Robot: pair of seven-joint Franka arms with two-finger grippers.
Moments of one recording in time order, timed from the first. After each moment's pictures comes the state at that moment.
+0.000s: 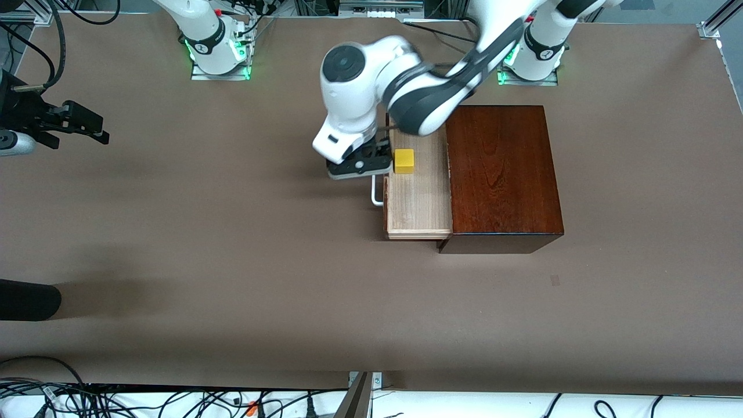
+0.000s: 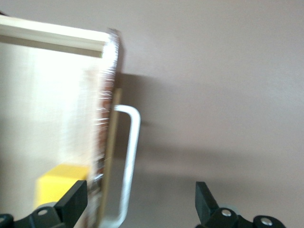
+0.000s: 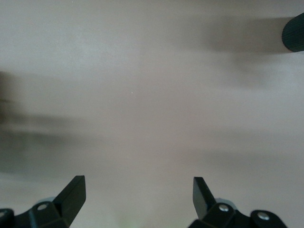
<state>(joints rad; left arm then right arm) -0.47 0.64 -0.51 -1.22 0.30 1.78 -1.11 0.12 0.03 -0.13 -1.56 0.05 1.55 -0.09</state>
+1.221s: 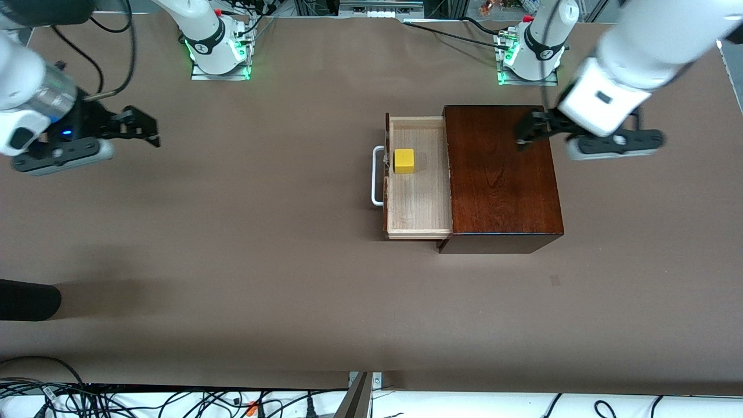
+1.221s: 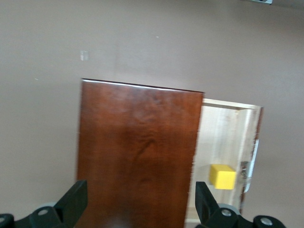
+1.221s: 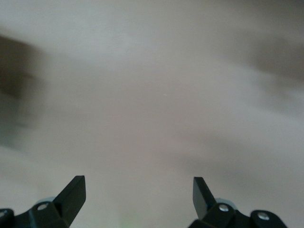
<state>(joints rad) 0.00 0.12 -0.30 -1.41 -0.05 1.53 -0.42 0.19 0.08 0.00 -1.54 0.06 1.56 -0.14</state>
